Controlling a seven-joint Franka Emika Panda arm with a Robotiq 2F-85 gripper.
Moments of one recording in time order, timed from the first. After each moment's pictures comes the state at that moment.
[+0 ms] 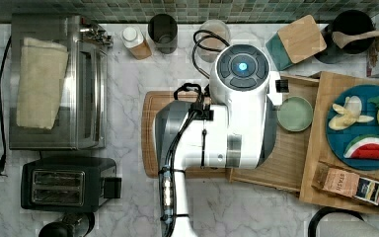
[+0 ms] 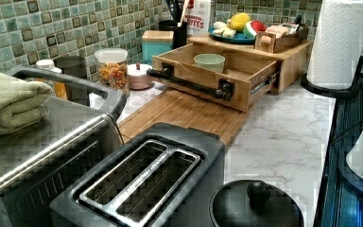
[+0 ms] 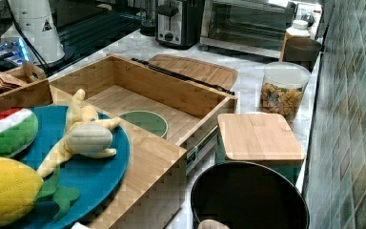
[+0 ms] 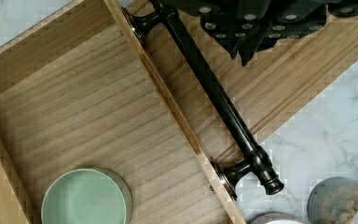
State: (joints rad) arm -0.03 0.06 -0.03 -1.86 -0.06 0.28 -0.10
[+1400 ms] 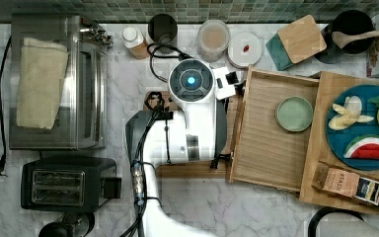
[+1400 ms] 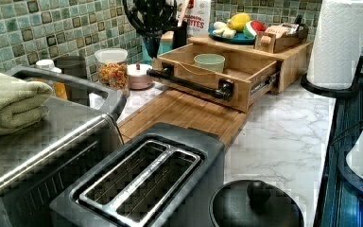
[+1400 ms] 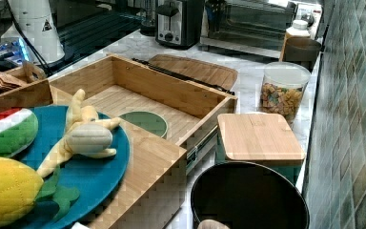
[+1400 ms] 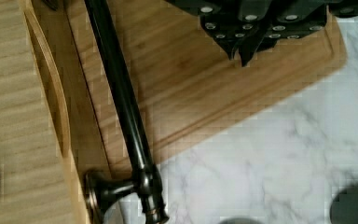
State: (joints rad) arm 0.00 0.13 0.08 -2.01 -0.04 0.57 -0.23
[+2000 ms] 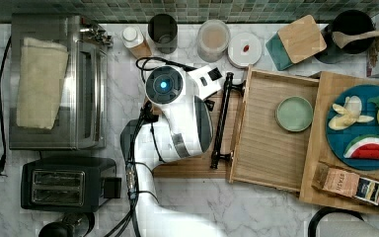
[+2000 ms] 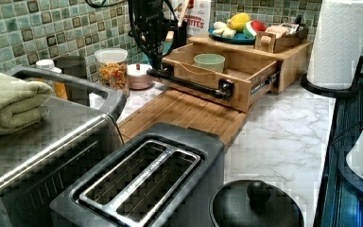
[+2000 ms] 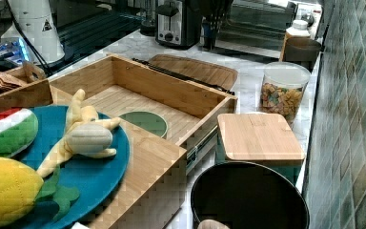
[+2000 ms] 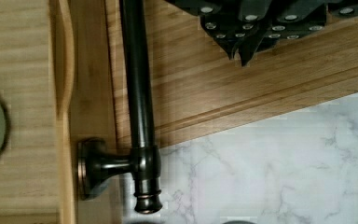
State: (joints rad) arm 0.02 0.21 0.09 -2.03 -0.23 0.64 -0.24
